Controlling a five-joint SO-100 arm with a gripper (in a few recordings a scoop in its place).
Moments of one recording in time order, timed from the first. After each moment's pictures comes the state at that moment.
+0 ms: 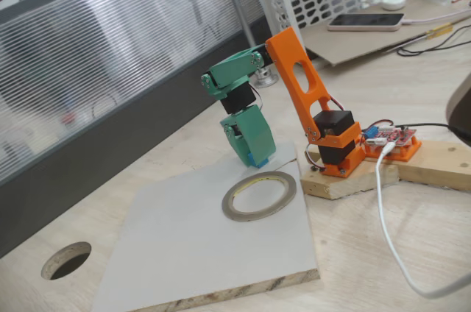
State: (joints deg) arm 41.7 73.6 88.9 93.3 100.6
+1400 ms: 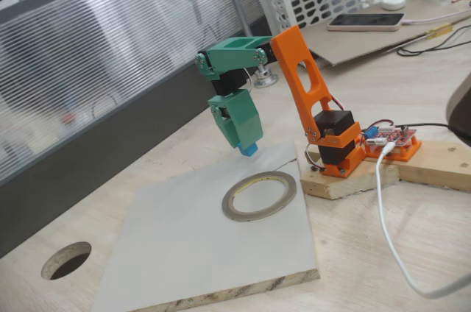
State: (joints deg) arm 41.7 78.2 80.7 93.4 100.5
